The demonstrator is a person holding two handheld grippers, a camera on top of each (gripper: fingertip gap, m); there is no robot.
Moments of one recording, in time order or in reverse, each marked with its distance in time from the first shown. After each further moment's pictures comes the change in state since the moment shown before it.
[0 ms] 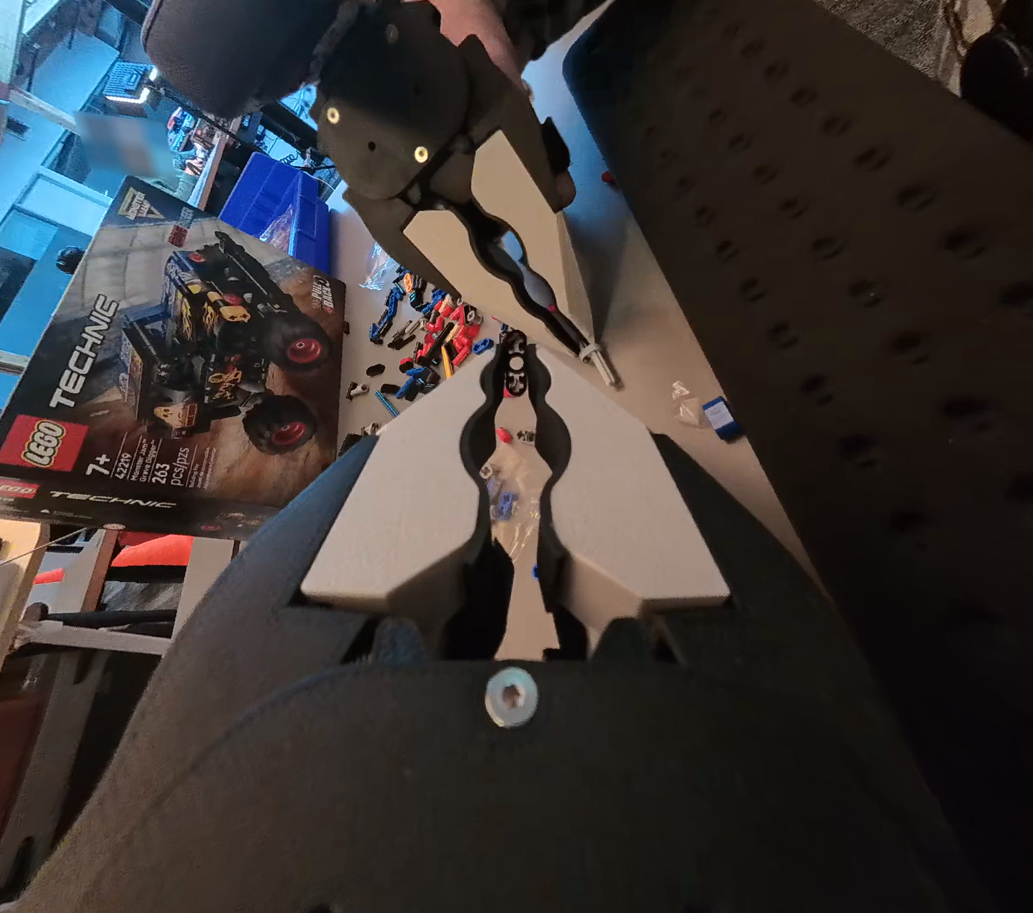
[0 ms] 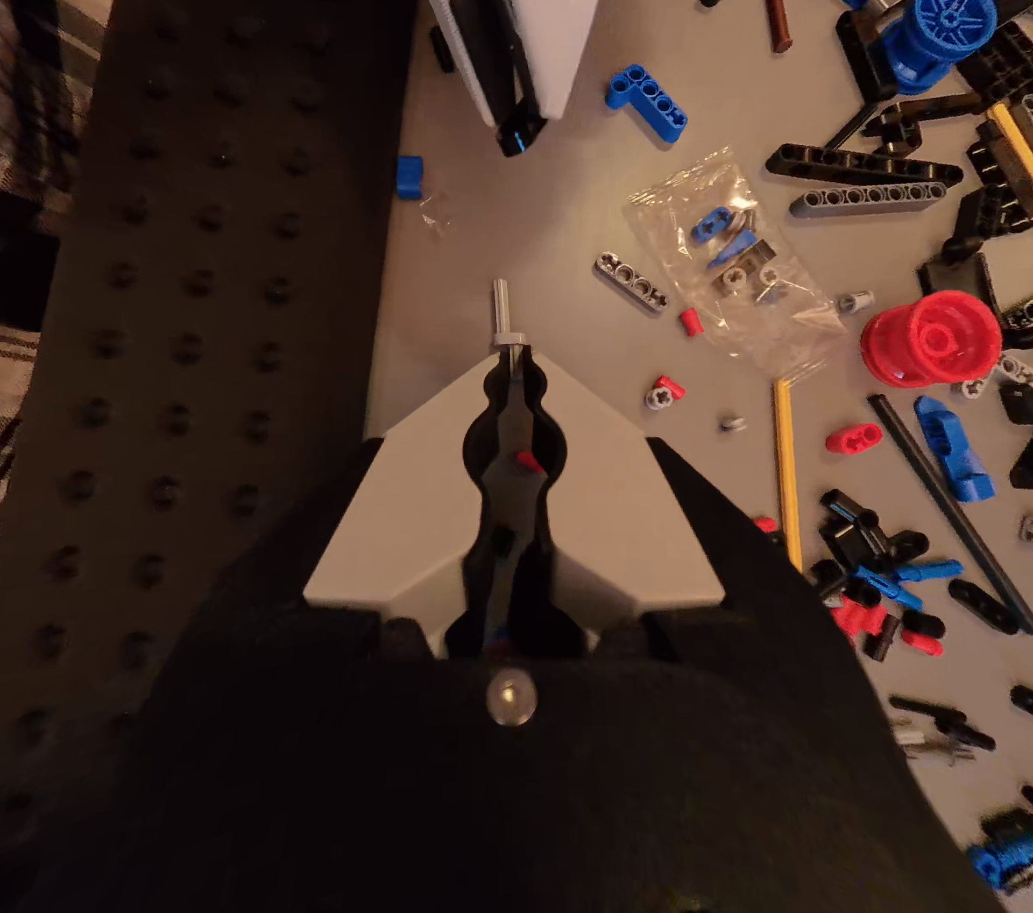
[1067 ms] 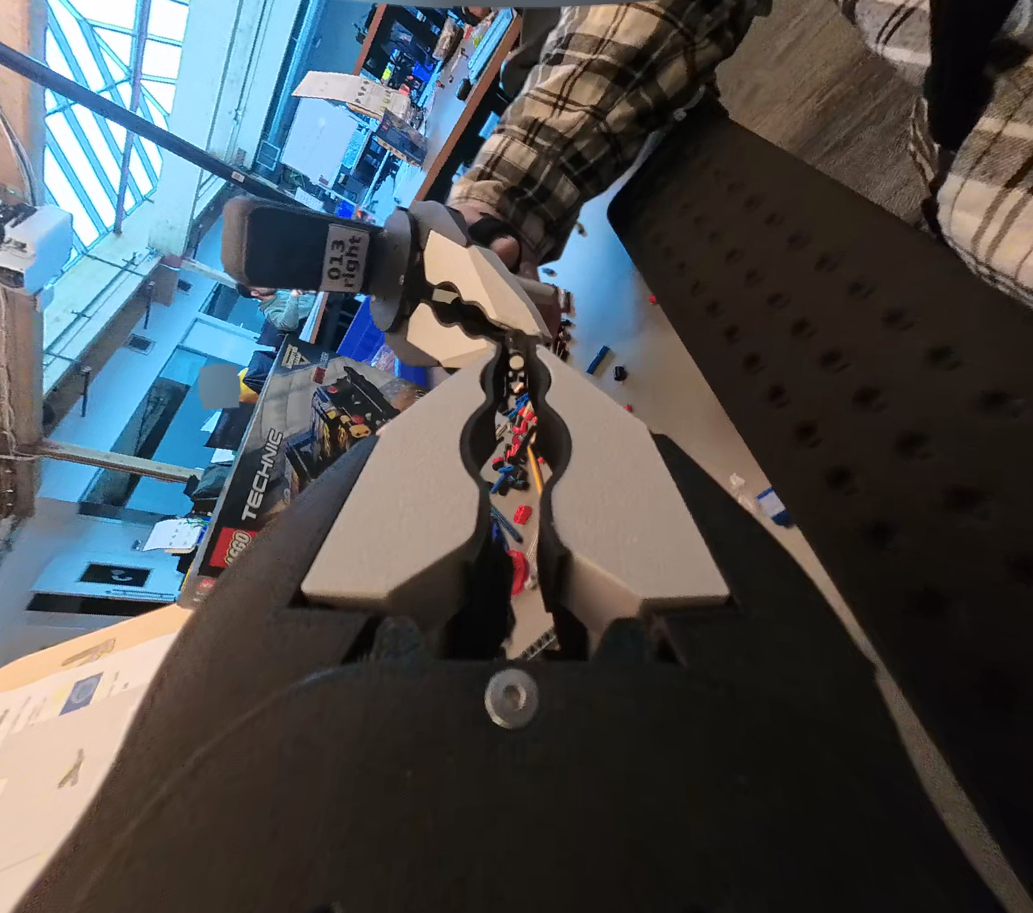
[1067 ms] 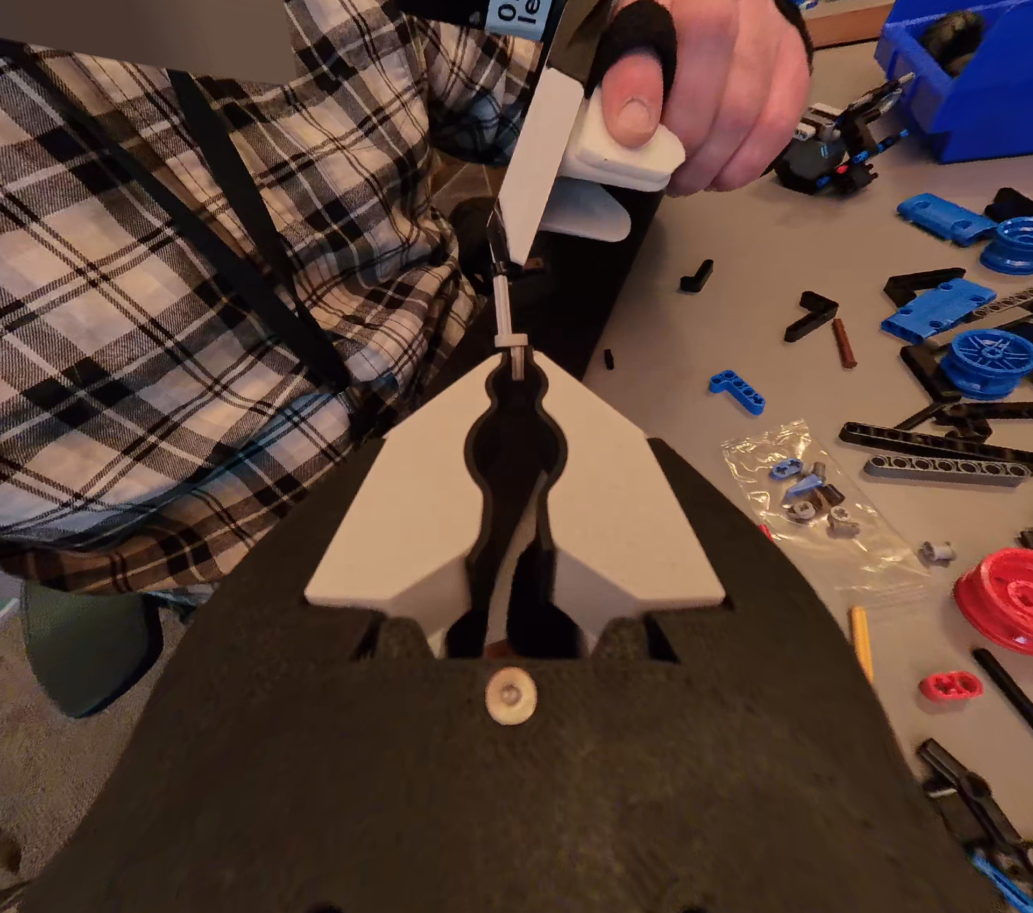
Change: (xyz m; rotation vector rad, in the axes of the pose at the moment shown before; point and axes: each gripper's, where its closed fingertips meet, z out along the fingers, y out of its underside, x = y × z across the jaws) left arm -0.022 -0.066 -0.028 0.172 -0.103 0.174; right arm -0.027 -0.082 -0.079 0.574 -0.448 0.061
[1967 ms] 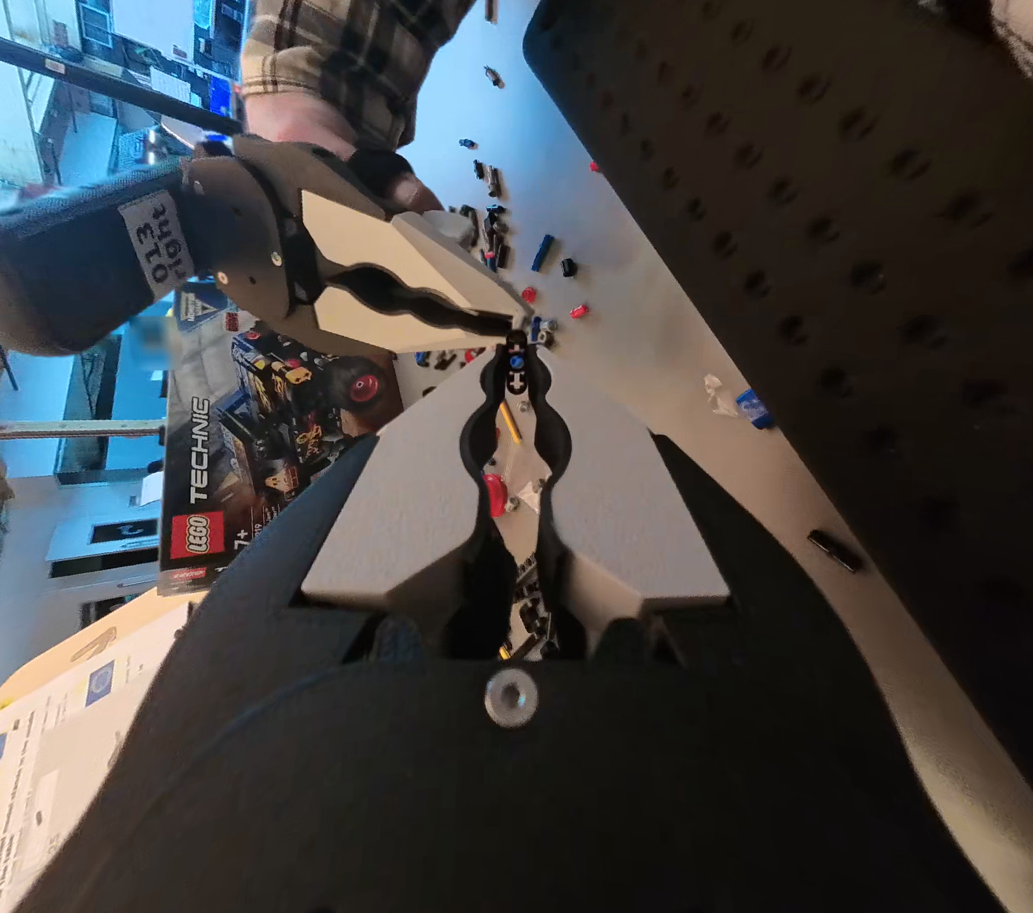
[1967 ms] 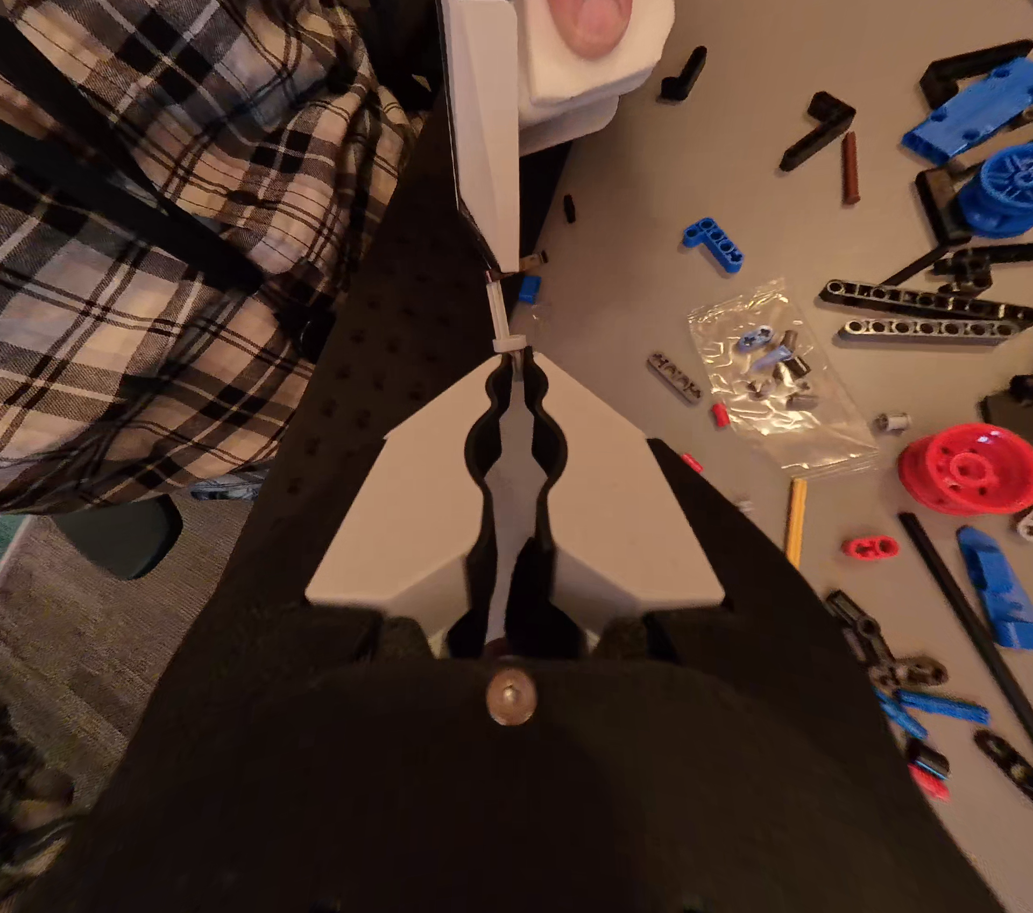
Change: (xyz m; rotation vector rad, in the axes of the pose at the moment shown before) left arm 0.024 0.039 0.016 -0.270 0.166 0.120; right arm 0.025 0.042 -0.003 -0.405 0.062 0.065
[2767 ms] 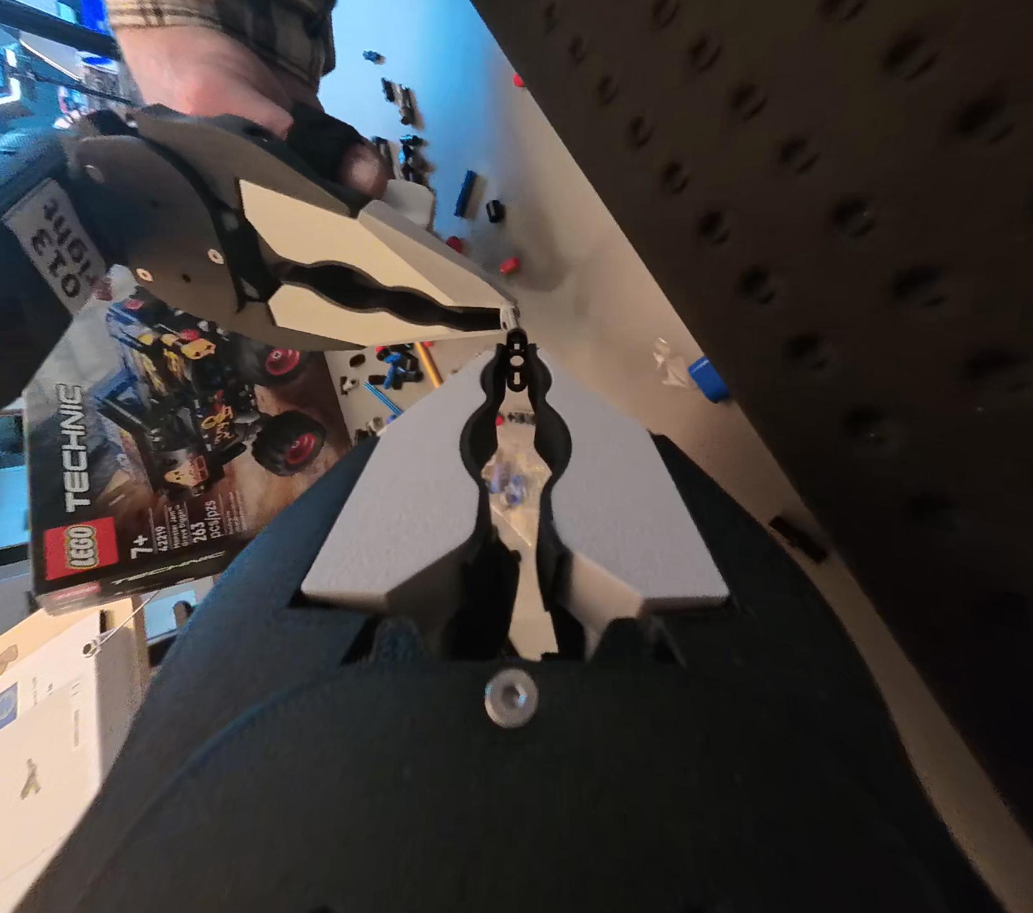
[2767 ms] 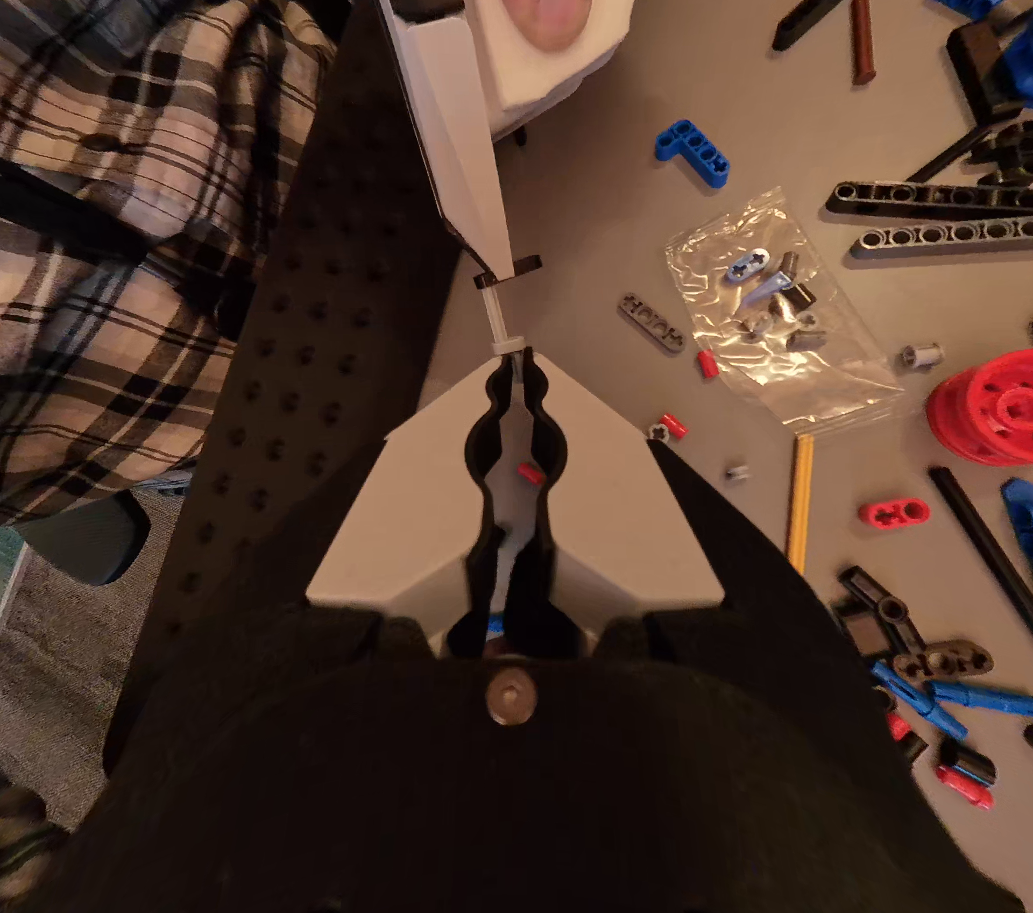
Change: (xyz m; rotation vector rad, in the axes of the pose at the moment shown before) left arm 0.031 0.026 0.026 -0.114 0.110 -0.006; right arm 0.022 0.031 0.021 -0.084 0.036 0.071
